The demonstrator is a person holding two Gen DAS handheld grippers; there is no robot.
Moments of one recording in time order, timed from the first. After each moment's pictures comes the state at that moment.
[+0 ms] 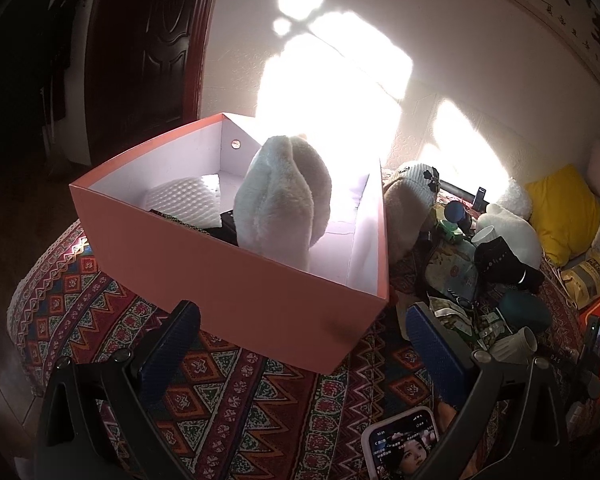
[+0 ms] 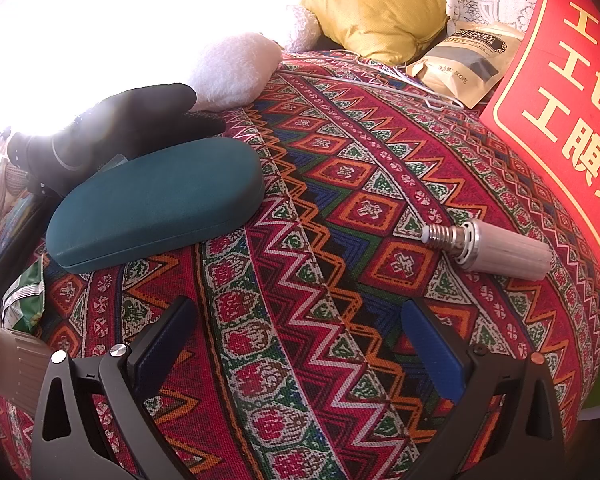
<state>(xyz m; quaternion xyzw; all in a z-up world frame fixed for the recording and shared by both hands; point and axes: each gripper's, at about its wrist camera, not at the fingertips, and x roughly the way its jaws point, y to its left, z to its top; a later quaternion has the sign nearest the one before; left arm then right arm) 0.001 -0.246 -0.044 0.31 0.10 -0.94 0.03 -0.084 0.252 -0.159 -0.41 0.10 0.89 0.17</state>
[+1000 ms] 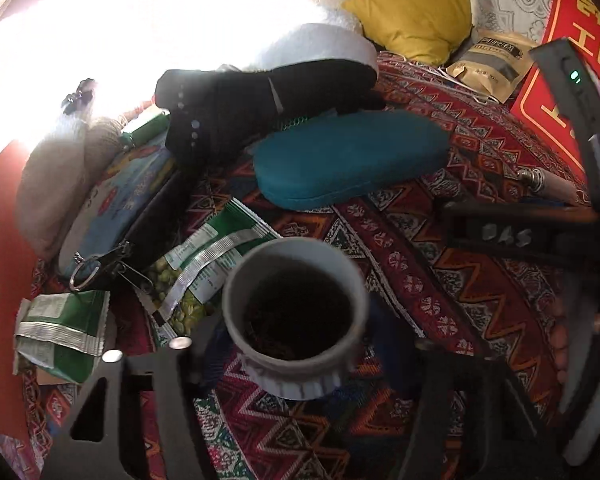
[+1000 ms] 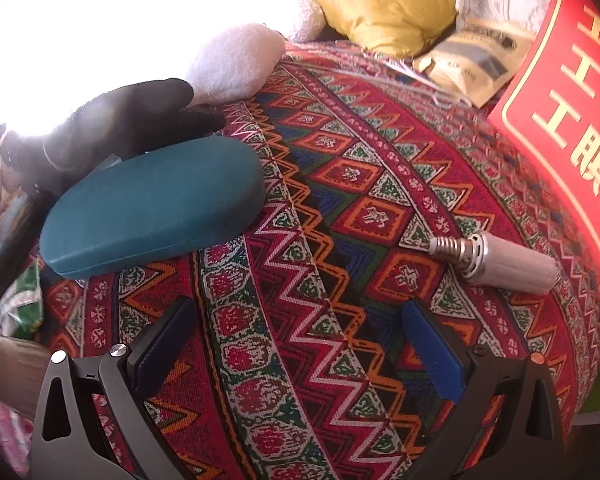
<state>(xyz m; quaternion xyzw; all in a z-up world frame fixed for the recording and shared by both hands) -0.084 0.077 -0.147 0.42 -0.13 -0.88 -0.20 -0.095 0.265 -0.153 -0.46 0.13 0.87 0.14</state>
